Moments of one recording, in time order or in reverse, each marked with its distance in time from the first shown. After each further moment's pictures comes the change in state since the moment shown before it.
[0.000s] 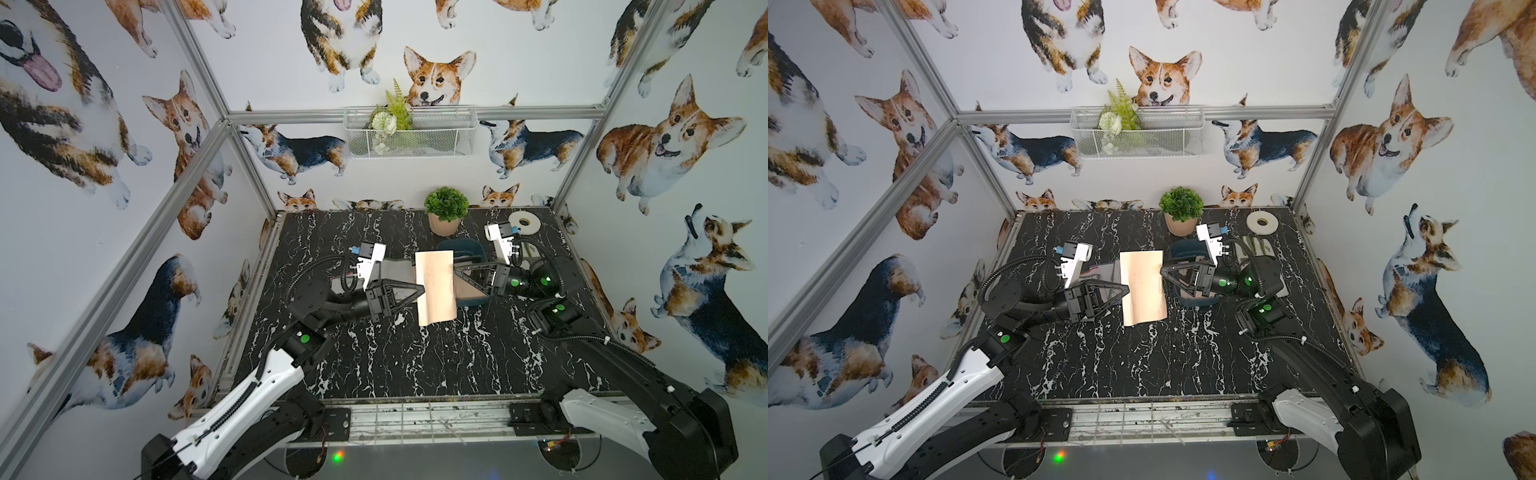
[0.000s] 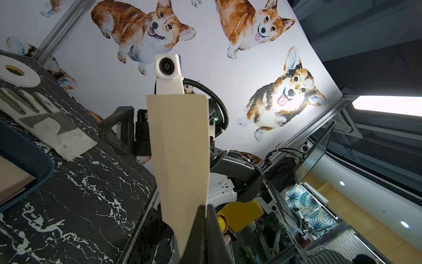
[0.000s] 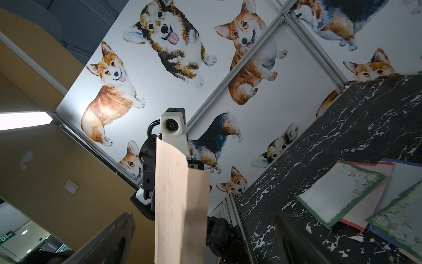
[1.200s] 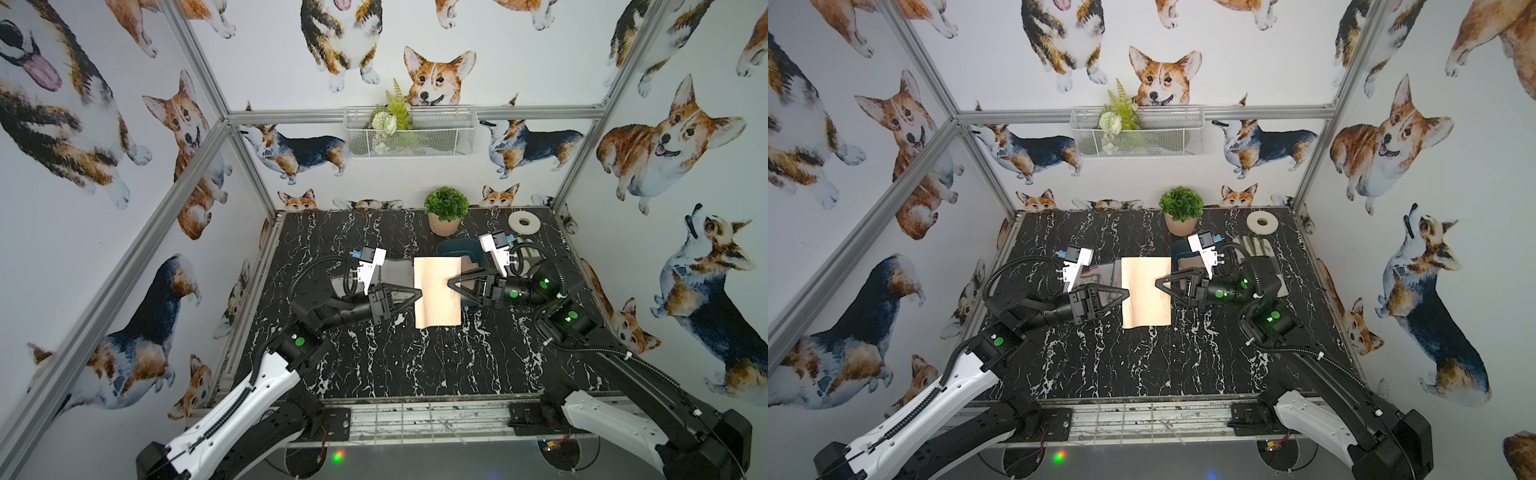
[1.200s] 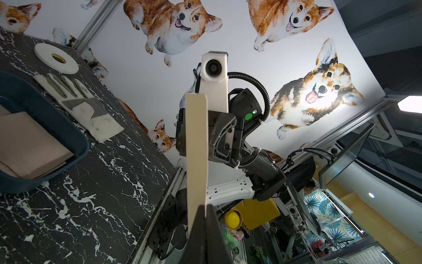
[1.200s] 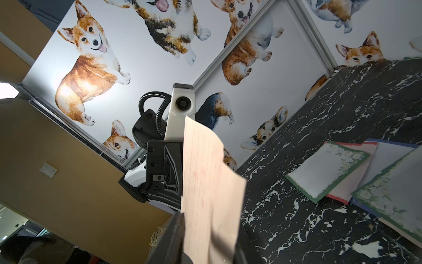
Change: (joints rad) left arm 0.000 -0.027 0.007 -0.210 -0.051 0.109; right arm 0.089 -0.113 0.063 -0.422 0.072 -0.245
